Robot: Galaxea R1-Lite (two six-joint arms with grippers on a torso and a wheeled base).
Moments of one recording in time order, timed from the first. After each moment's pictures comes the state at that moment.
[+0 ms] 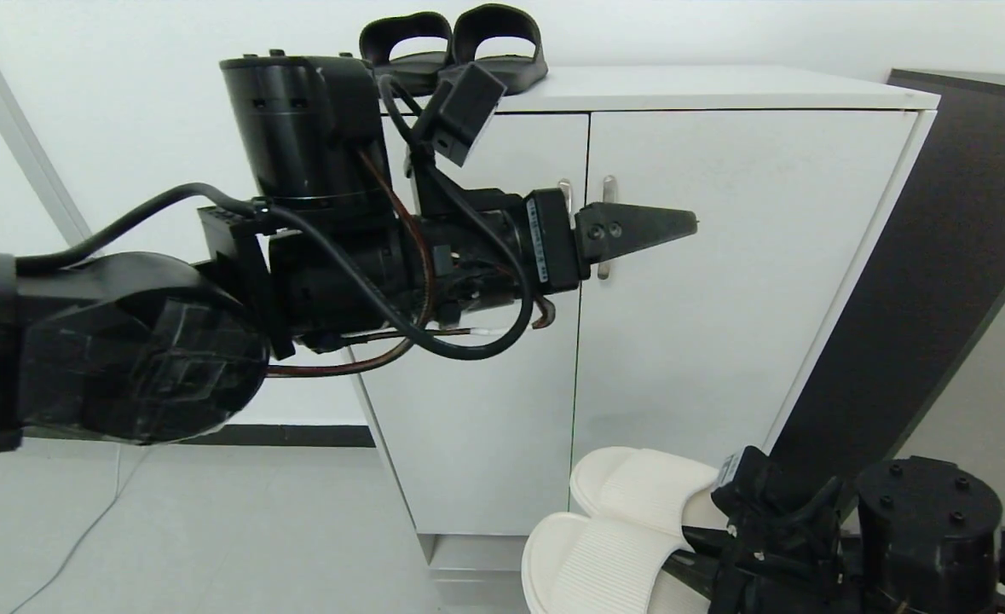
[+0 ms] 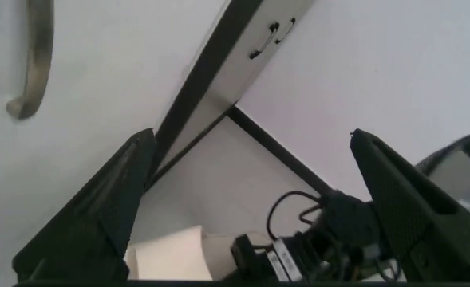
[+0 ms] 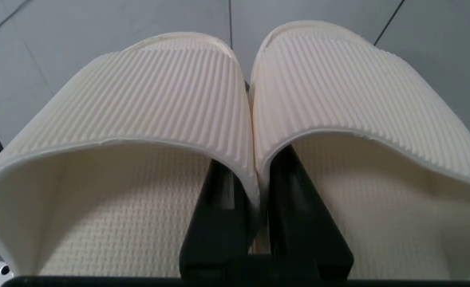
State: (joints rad) left arm -0.70 1.71 -1.25 -0.49 -0.48 -0.42; right arm 0.81 1.68 -0.30 -1.06 0.09 -0.09
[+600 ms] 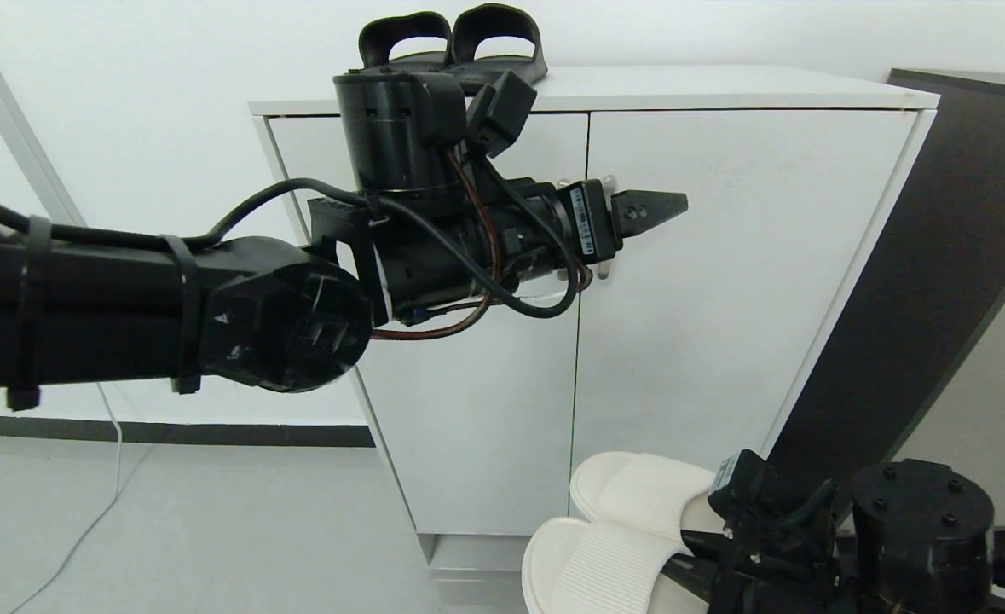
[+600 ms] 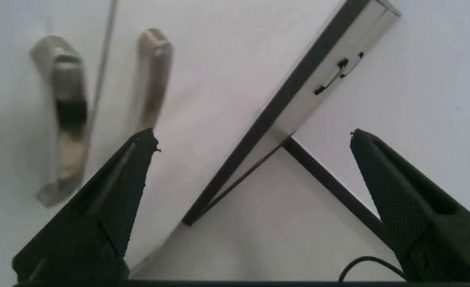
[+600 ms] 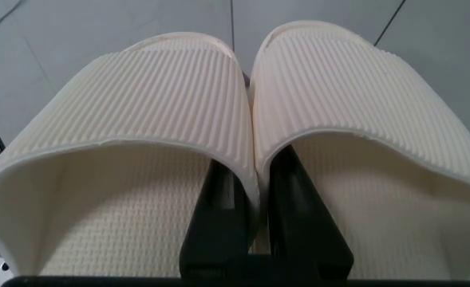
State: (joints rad) left arm -0.70 1.87 -1.44 -0.47 -0.28 -0.36; right arm 0.81 1.69 -0.29 -1.05 0.09 -0.08
